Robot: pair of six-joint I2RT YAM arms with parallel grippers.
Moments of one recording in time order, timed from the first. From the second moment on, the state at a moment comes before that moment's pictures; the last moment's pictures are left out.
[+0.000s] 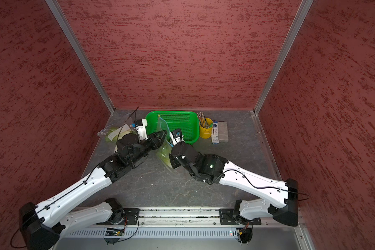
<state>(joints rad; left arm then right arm) -0.68 1.01 0.86 -0.04 -0.09 -0.79 1.15 1.28 1.30 -0.58 0.43 0.43</state>
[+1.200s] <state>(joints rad) -0.24 0.73 0.58 -0.07 0.43 -0.49 1.01 1.06 1.09 -0.36 0.31 -0.17</state>
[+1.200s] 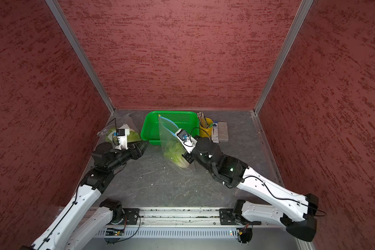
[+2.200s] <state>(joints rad) -0.19 1.19 0.60 0.37 0.87 -0.30 1.01 0.87 0.95 -0.39 0.19 -0.09</state>
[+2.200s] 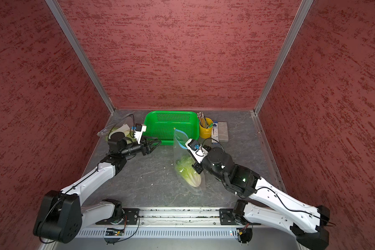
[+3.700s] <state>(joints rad) -0.02 0.99 0.44 0.38 0.85 -0.29 1.01 0.86 0.85 -0.31 0.13 -0.12</state>
